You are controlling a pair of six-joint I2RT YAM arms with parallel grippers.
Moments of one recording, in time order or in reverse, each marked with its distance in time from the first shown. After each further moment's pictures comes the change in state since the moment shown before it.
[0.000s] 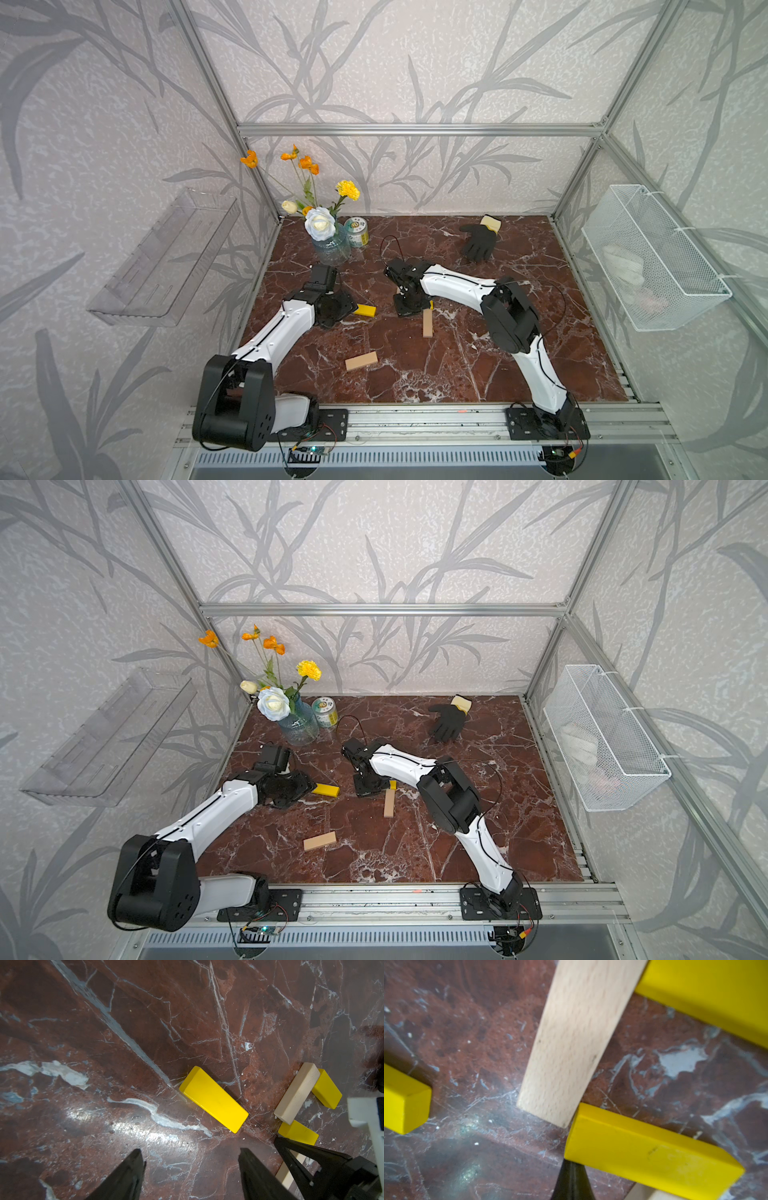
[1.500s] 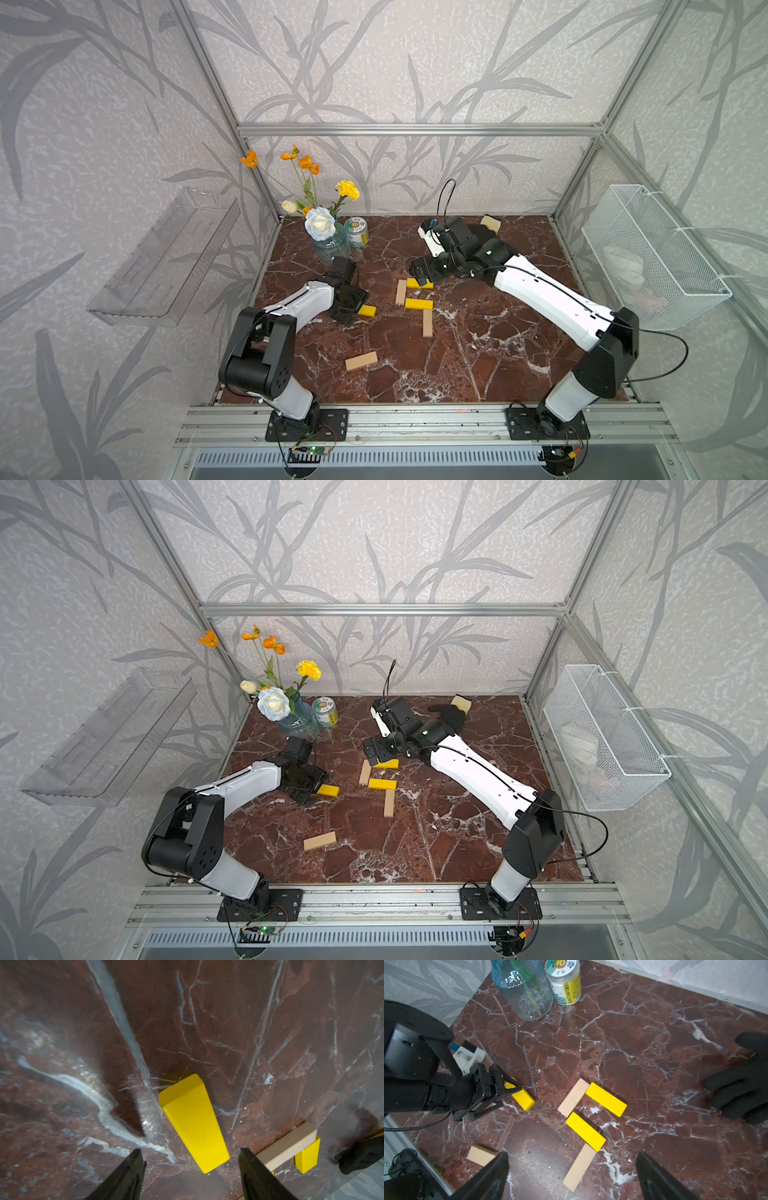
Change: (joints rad) left arm -0.111 0.299 0.143 0.029 0.000 -0.579; right arm -0.127 -0.601 -0.191 0.162 0.018 -0.329
